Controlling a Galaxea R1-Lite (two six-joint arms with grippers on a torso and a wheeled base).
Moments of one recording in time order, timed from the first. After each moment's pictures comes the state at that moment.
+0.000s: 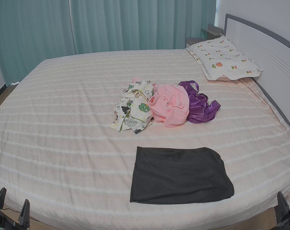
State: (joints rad) left arm 0.00 0.01 -0.02 0.00 0.02 0.00; right arm 0.00 0.01 -0.02 -0.05 0.08 0.05
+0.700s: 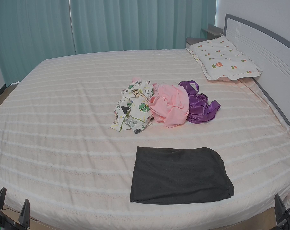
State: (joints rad) left arm 0.00 0.01 -0.02 0.00 0.02 0.00; right arm 0.00 0.01 -0.02 0.04 -0.02 -0.01
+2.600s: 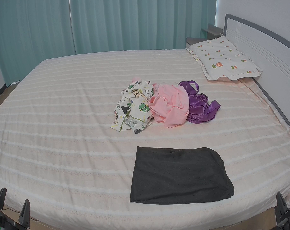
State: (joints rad) left arm 0.00 0.02 -0.02 0.00 0.02 0.00; right arm 0.00 0.02 -0.02 0.01 -0.02 0.01
